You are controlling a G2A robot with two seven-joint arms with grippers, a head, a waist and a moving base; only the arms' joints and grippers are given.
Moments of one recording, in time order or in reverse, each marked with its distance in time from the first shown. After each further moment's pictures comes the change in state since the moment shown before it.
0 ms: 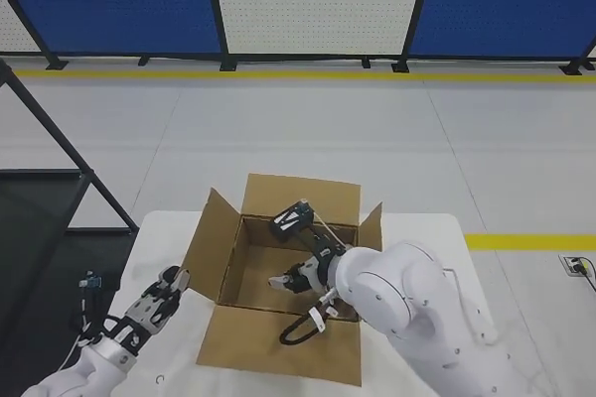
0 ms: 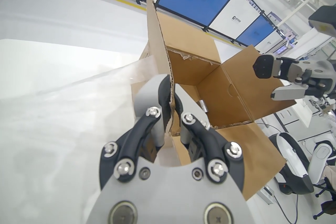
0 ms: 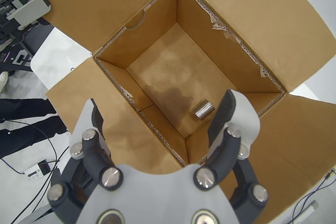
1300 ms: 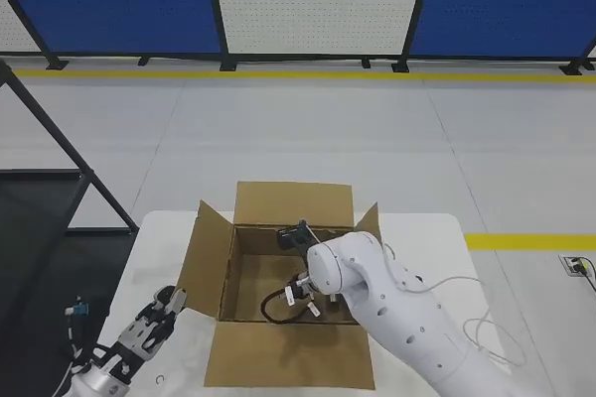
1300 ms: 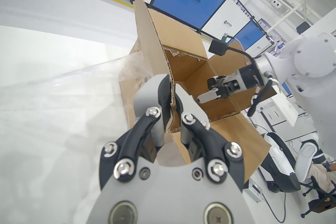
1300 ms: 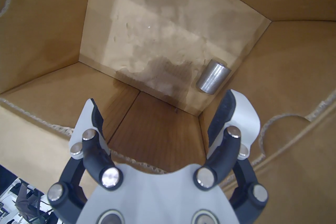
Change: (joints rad) left arm 0.148 -0.006 -0.055 -0.082 -0.052 -0.049 0.041; right arm 0.185 -0.118 -0.213 0.559 0.089 0.243 0.066
